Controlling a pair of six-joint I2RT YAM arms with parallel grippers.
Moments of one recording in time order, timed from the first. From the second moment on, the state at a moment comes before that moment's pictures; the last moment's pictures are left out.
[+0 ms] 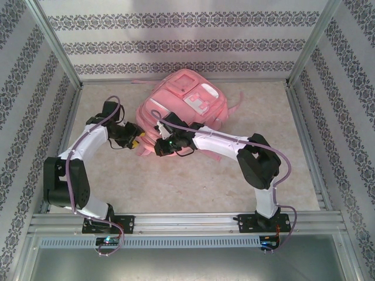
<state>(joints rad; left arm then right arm) -0.05 1.55 1.07 -0.70 0.48 -0.95 0.85 1.96 1.46 -0.44 -0.39 0.53</state>
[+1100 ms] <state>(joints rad) -0.07 1.67 1.07 -0.65 0.47 -0.91 0.84 1.92 1.37 -0.38 -0.40 0.60</state>
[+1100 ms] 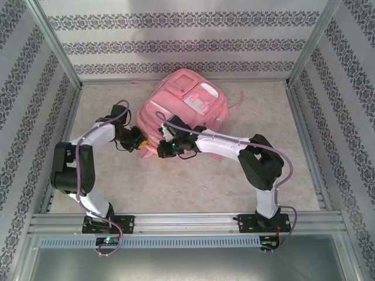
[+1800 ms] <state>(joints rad) -0.05 1.67 1.07 -0.66 0.50 -0.90 0.76 1.80 1.19 -0.45 -0.35 0.55</state>
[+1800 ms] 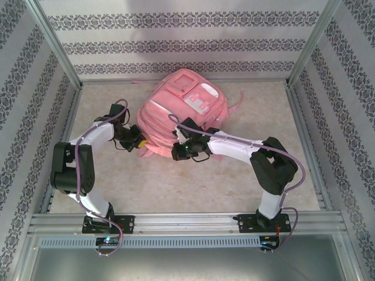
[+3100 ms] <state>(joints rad) -0.04 1.64 1.06 -0.65 0.55 -0.89 0.50 1.68 1.05 -0.52 -0.27 0.57</state>
